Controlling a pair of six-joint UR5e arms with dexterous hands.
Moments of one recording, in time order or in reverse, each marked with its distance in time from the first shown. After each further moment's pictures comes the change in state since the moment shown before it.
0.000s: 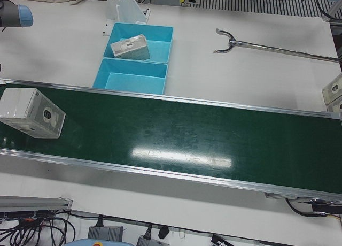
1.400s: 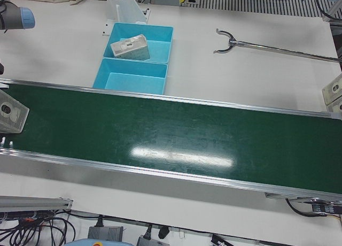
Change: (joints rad) left arm 0.000 0.000 0.000 0.000 0.000 0.000; right arm -0.009 0.001 -0.013 0.024 0.010 0.005
